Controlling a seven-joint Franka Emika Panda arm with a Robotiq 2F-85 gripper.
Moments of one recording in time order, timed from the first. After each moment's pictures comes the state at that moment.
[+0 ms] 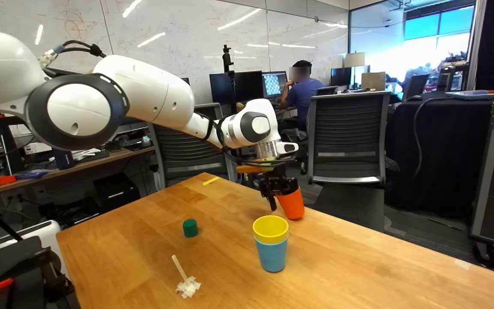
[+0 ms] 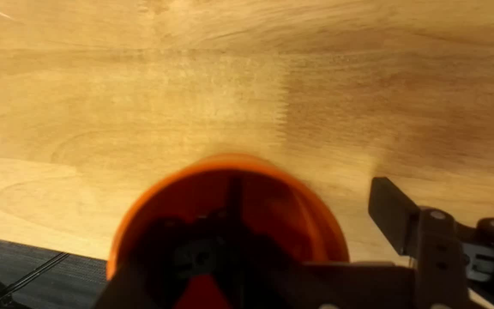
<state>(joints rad) 0.09 1.50 -0.13 -0.53 -0.18 1.97 0.06</state>
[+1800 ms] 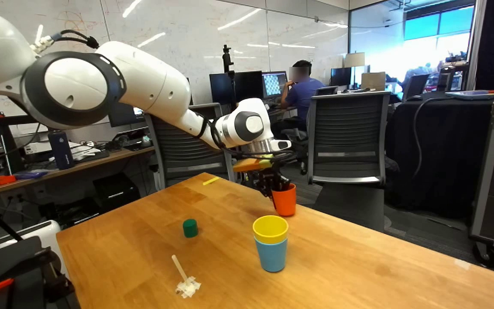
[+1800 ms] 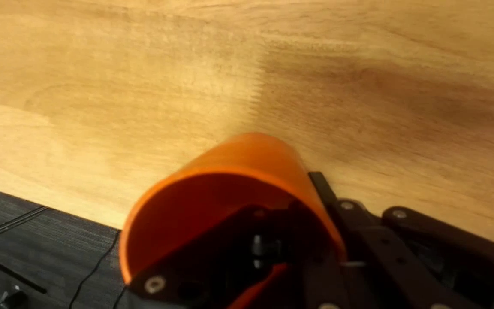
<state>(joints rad) 0.13 1.39 -0.13 -0.73 -0.20 2.09 -0.03</state>
